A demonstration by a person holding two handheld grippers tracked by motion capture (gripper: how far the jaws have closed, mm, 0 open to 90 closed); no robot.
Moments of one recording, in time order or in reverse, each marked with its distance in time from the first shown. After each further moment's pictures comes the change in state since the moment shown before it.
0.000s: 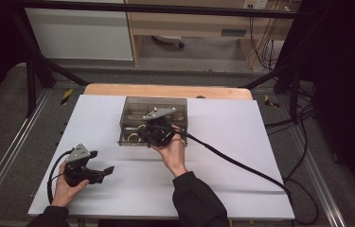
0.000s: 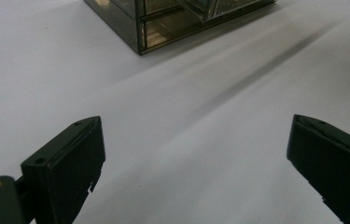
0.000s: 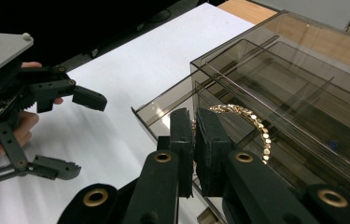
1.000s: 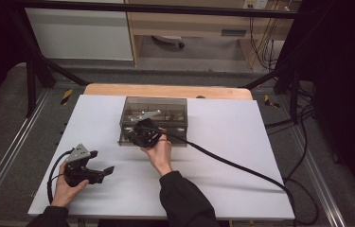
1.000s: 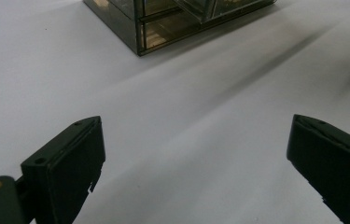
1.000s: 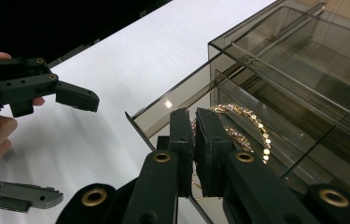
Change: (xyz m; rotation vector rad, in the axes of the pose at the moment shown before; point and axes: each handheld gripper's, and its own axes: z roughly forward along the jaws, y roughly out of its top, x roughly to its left) left arm 0.000 0.000 0.000 -0.004 -0.002 0.001; right arm 0.005 -0.006 0.053 0.054 0.024 0.045
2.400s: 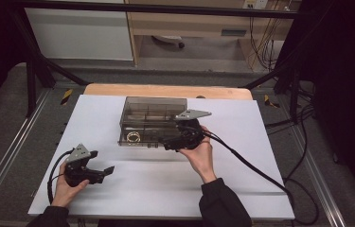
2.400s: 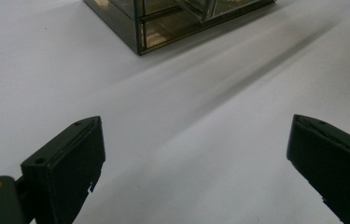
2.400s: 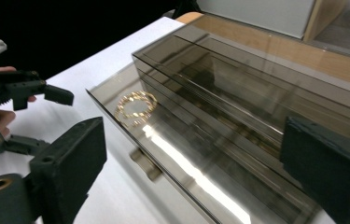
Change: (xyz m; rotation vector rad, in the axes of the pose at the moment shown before) left arm -0.001 0.000 0.001 0.004 0.003 0.002; right arm -0.045 -0.030 -0.114 -0.144 -0.096 0.023
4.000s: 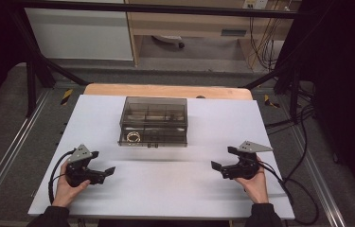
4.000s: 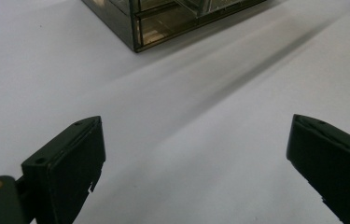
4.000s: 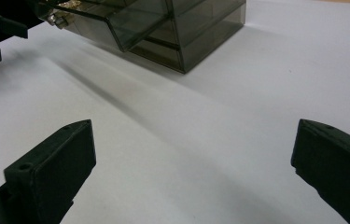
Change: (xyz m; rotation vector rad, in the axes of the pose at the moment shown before) left arm -0.002 0.000 0.002 0.013 -0.001 0.010; right arm -0.092 -0.141 -0.100 -0.035 -0.034 0.090
